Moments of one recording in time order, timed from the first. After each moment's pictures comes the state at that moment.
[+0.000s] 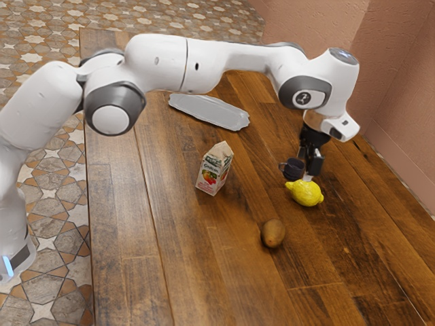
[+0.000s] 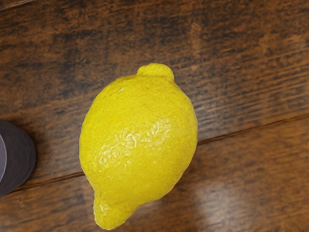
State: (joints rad) arm -0.19 0.58 0.11 -1.04 -0.01 1.72 0.15
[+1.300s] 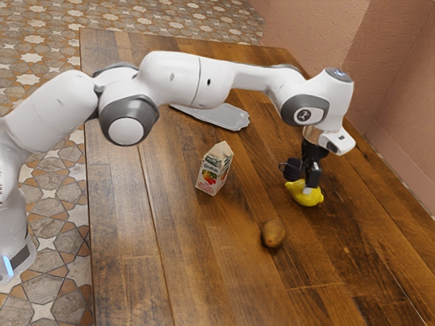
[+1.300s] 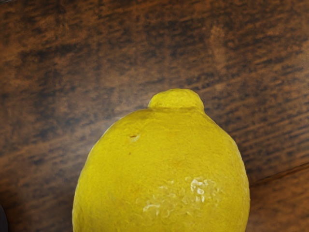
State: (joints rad) arm -0.12 0.71 0.06 -0.97 -0.06 1.79 0.26
